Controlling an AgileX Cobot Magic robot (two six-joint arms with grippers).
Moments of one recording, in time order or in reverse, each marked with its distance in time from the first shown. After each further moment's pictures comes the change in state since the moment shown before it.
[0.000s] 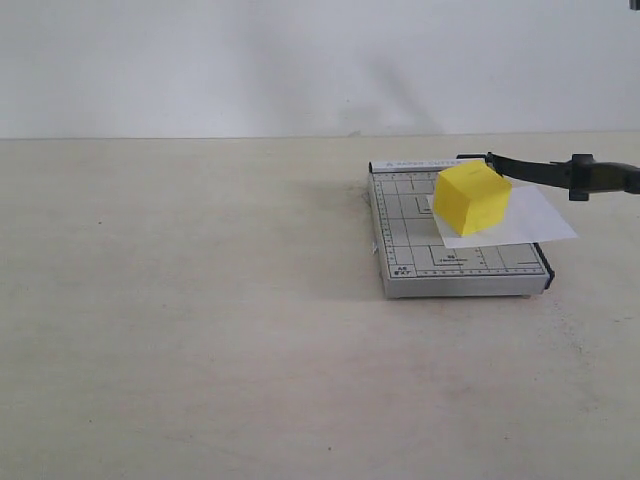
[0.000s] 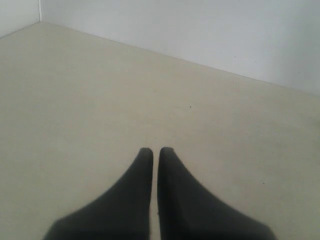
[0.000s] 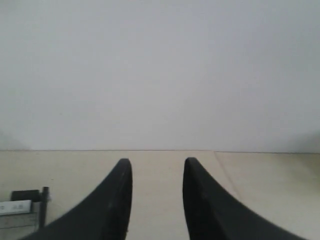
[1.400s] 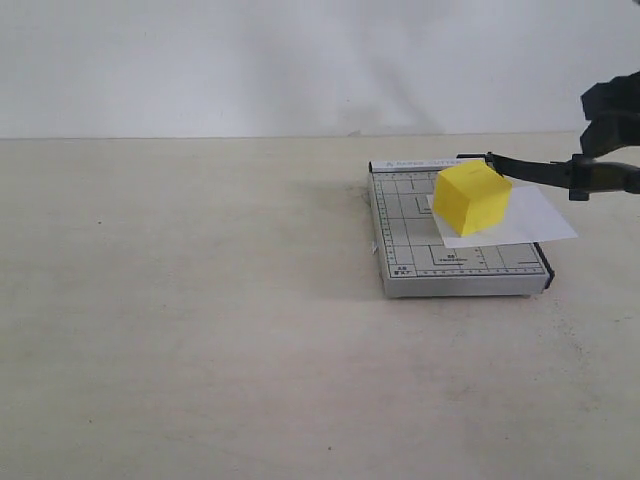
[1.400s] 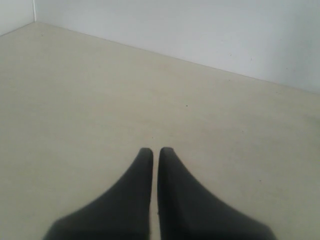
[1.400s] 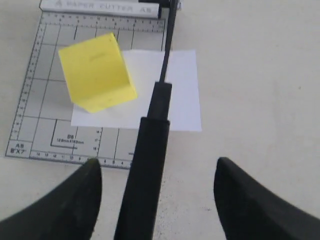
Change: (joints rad) left arm -0.016 0.000 0.000 0.002 0.000 0.002; right arm -0.187 0.165 -0.127 -1.468 1.169 1.563
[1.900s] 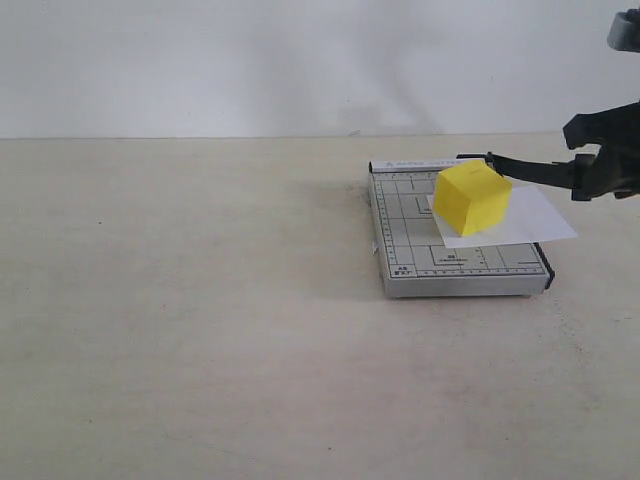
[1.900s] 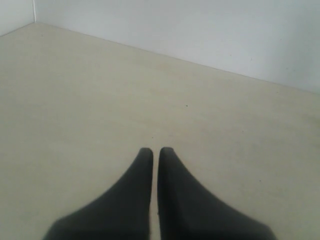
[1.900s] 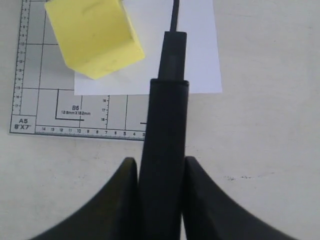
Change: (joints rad) left arm 0.000 0.000 0.000 0.000 0.000 0.000; right arm 0.005 0.065 0.000 0.015 0.076 0.062
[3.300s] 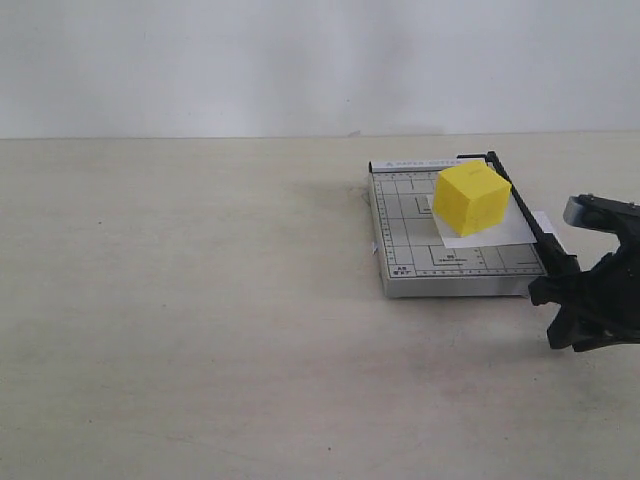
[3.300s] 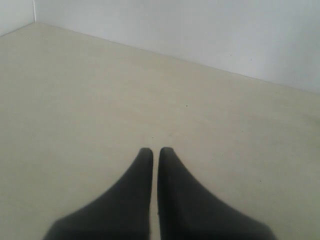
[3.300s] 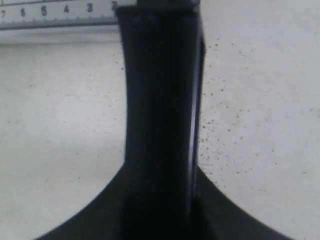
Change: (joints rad) left arm 0.000 0.000 0.000 0.000 0.000 0.000; right arm -0.015 0.240 0.347 0.320 -0.261 -0.322
